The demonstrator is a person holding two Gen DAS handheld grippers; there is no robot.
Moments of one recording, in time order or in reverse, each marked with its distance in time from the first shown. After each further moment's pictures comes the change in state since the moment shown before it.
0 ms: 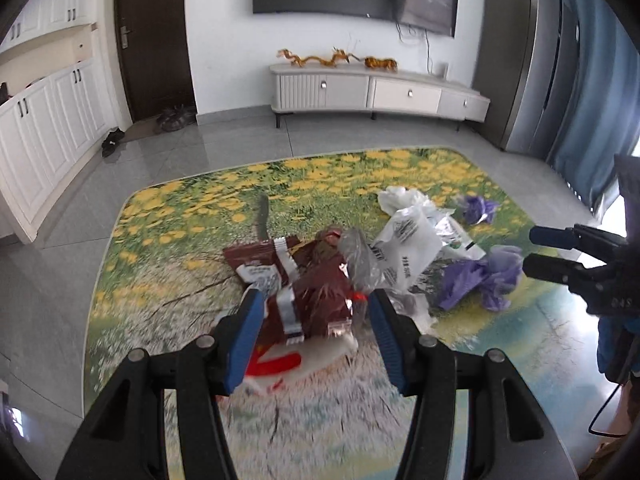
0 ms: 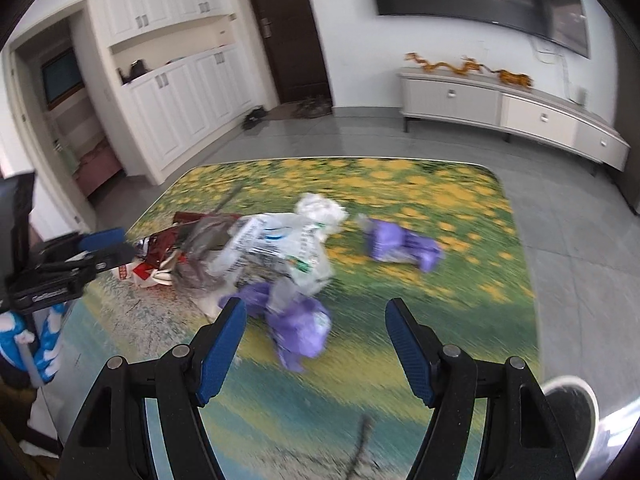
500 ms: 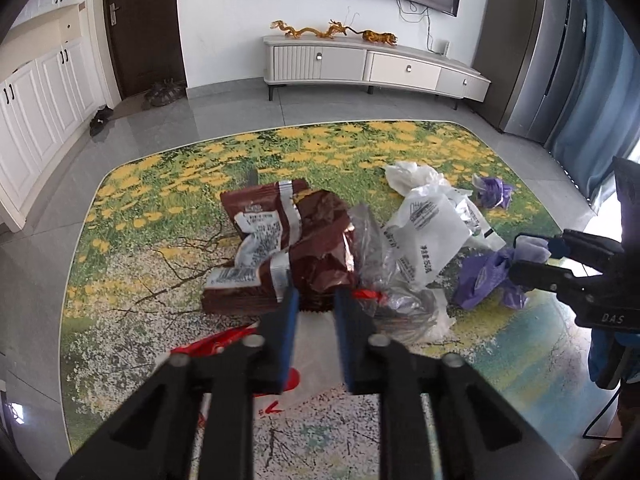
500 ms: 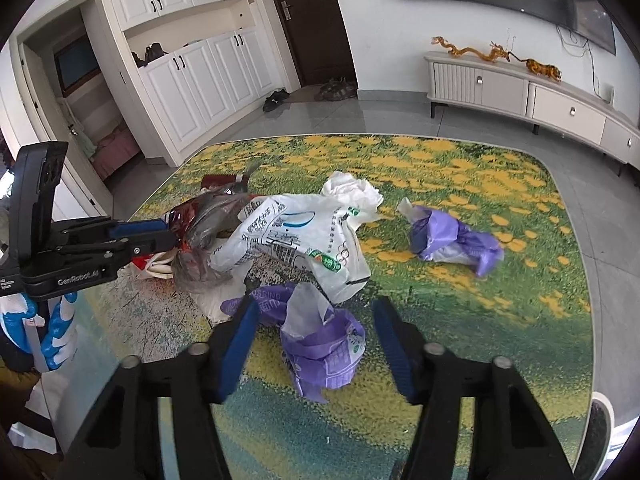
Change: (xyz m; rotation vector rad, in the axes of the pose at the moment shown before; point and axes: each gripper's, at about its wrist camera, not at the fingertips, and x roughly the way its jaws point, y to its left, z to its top) left arm 0.034 0.007 0.001 -0.017 0.089 -0.040; right arm 0.032 0.000 -0.004 0.001 0.055 0.069
